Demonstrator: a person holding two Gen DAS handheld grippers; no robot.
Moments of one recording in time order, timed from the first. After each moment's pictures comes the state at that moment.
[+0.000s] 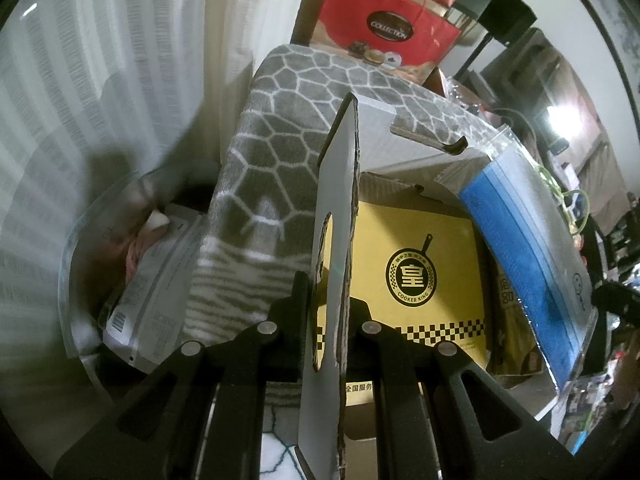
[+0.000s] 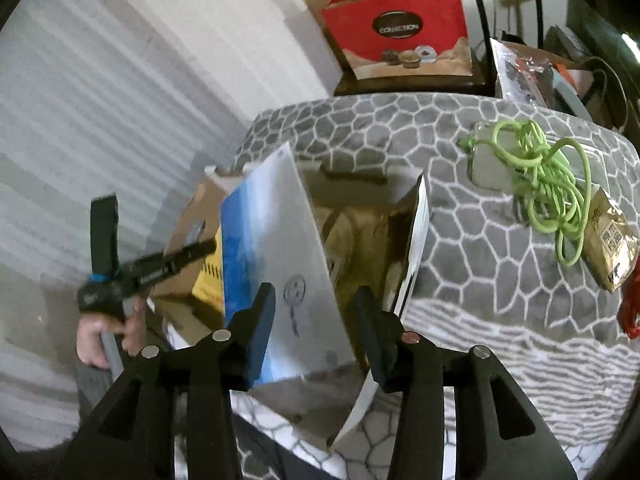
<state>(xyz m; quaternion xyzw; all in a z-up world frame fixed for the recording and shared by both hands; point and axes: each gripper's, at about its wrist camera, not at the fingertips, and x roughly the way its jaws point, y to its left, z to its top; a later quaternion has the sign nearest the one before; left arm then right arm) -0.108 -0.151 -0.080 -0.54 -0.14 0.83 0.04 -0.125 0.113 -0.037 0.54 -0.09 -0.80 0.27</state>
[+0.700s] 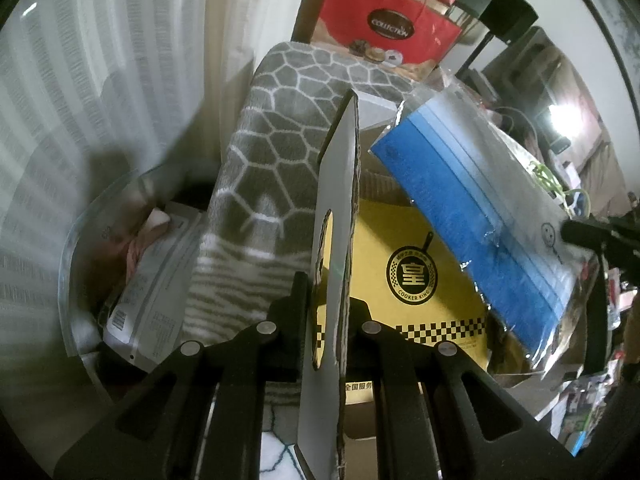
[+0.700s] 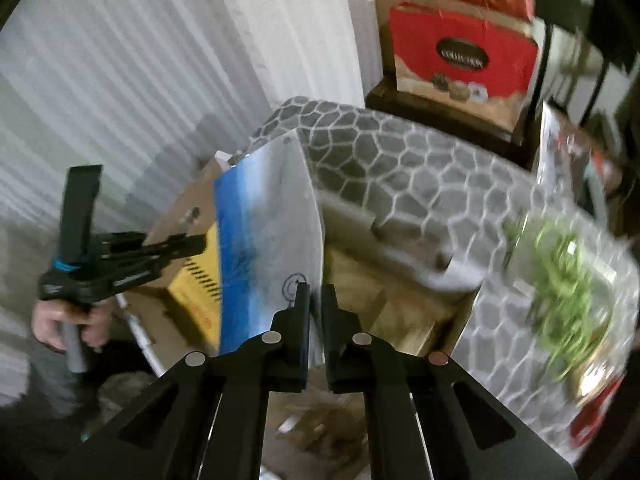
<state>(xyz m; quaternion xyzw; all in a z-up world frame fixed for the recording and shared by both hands) -0.107 -0.151 -0.082 -0.54 -0.14 0.83 0.04 -0.167 0.040 -0.031 0.52 0.08 -0.79 0.30</state>
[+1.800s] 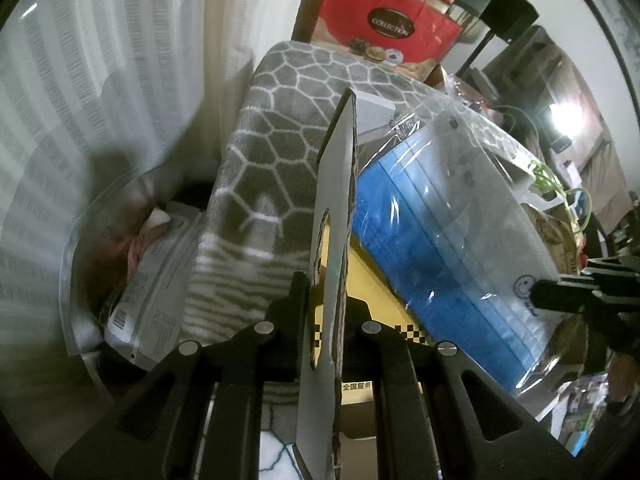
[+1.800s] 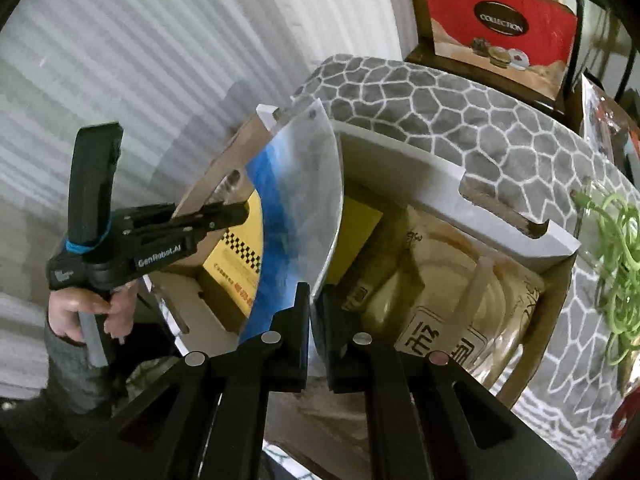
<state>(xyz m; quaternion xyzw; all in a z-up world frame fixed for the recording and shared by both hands) -0.108 -0.151 -0.083 -0.54 -0.14 0.83 0.04 -0.149 0.018 -0.064 0.57 0.03 -0.75 0.34</state>
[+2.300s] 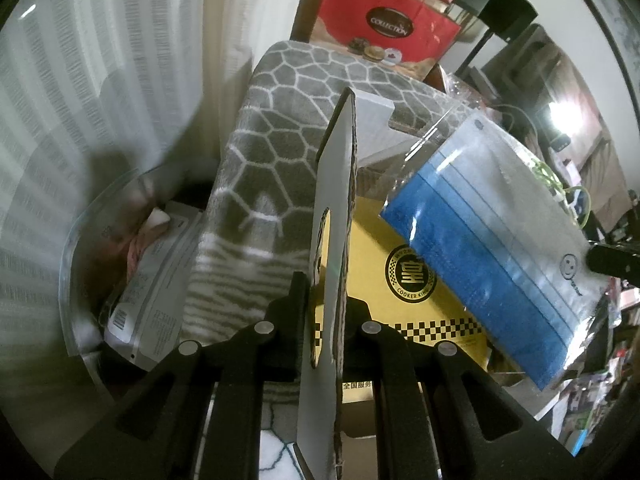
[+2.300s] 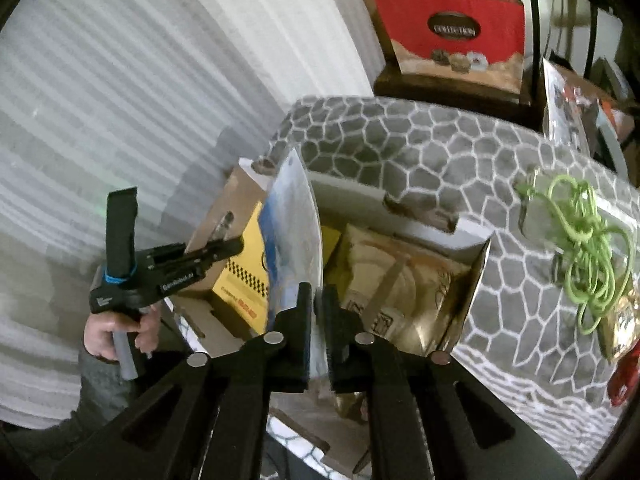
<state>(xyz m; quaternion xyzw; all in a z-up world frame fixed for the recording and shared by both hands) -0.109 -0.151 -0.081 -0.55 -0.14 0.82 0.04 -0.158 0.070 -0.028 0.56 -0.04 -0.76 0.31</state>
